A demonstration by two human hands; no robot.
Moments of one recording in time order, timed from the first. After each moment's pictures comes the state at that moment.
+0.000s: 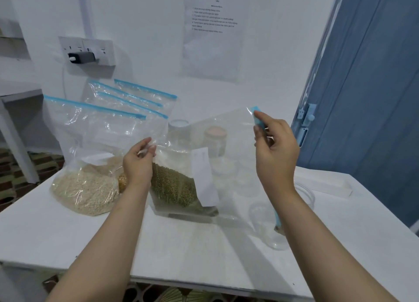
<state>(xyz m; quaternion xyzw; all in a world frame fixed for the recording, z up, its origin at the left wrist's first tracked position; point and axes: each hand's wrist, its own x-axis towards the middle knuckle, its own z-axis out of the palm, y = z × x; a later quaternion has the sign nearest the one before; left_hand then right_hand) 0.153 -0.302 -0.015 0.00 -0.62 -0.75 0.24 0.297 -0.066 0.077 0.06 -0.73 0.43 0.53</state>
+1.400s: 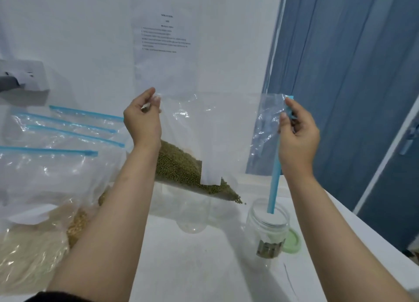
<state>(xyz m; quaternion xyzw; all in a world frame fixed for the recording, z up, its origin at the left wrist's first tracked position) 0.104 -0.193 0.150 -0.14 -0.53 -0.79 0.26 0.274 0.029 0.134 -0.04 -0.65 0.45 0.61</state>
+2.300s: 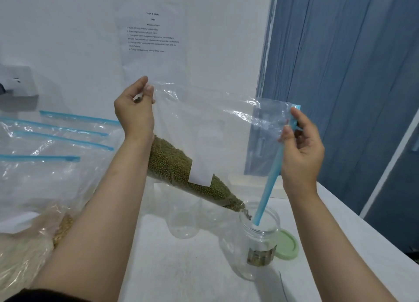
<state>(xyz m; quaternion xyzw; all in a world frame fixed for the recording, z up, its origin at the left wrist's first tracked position) 0.107 -0.163 0.170 -0.16 -0.52 -0.79 0.28 0.287 0.065 0.106 -0.01 -0.63 0.49 0.60</state>
